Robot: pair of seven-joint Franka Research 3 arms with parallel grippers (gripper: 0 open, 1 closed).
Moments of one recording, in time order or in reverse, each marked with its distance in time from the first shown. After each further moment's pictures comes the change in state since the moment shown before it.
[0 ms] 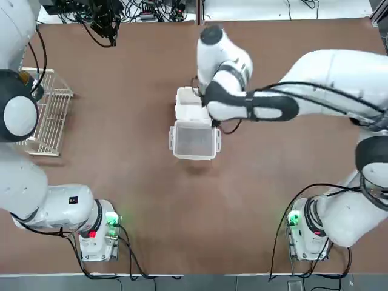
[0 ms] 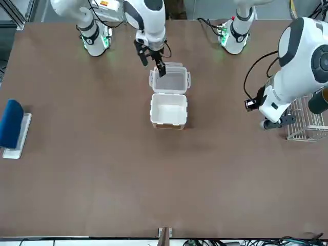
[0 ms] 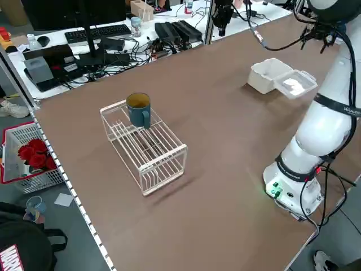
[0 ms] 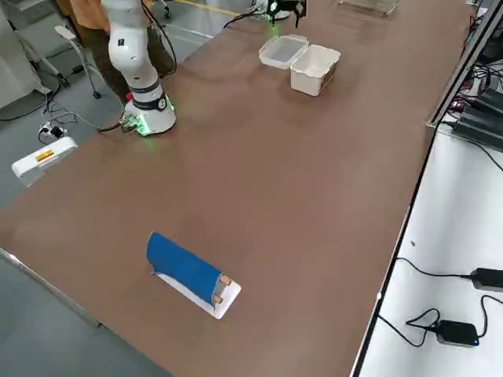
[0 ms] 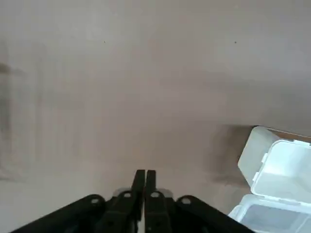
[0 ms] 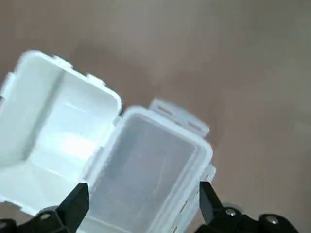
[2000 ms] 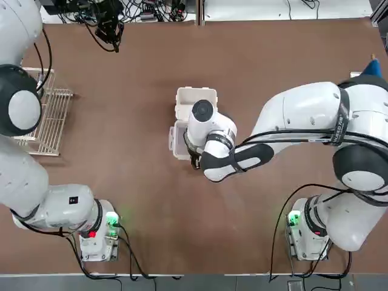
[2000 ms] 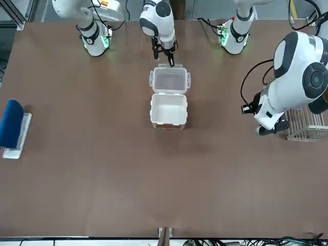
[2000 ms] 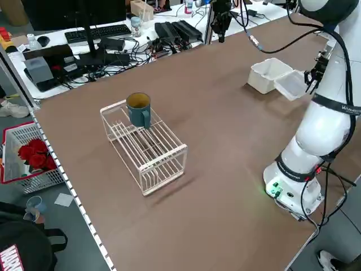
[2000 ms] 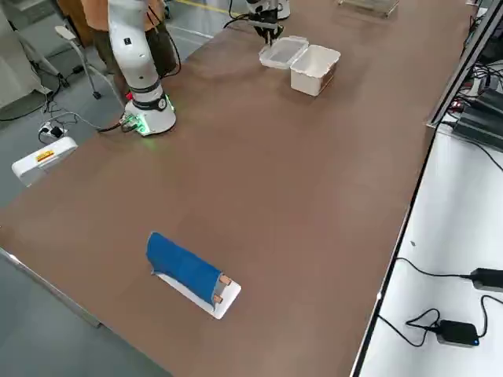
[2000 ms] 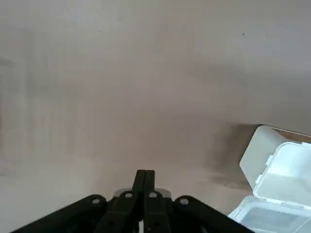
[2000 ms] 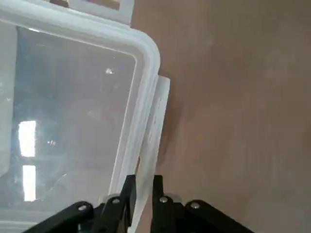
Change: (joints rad) left arm -0.007 0.045 -0.002 -0.001 -0.001 0.002 -0.017; right arm 0.157 0.119 0.015 -0.205 -0.003 0.470 0.389
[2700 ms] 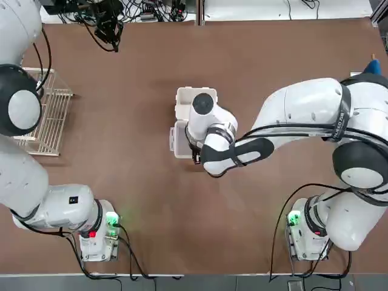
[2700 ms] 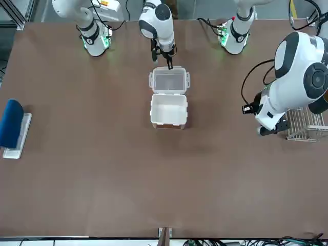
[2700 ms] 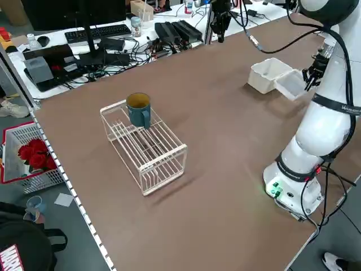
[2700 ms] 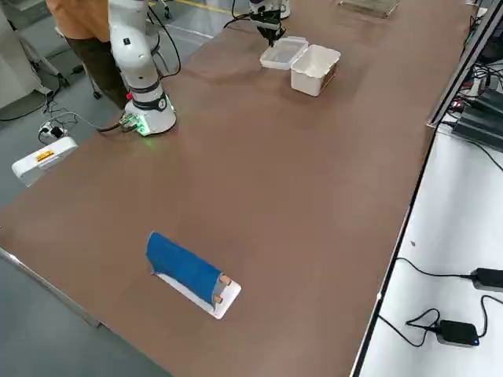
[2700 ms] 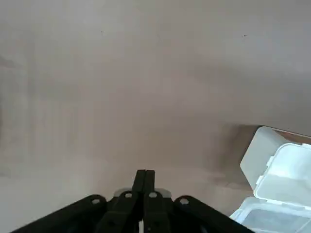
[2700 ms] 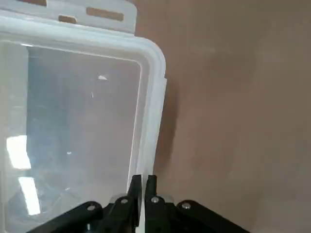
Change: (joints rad) left arm 0.007 0.000 0.000 0.000 0.000 0.000 0.000; right arm -0.022 -0.001 -0.004 0.033 0.003 -0.062 0.029
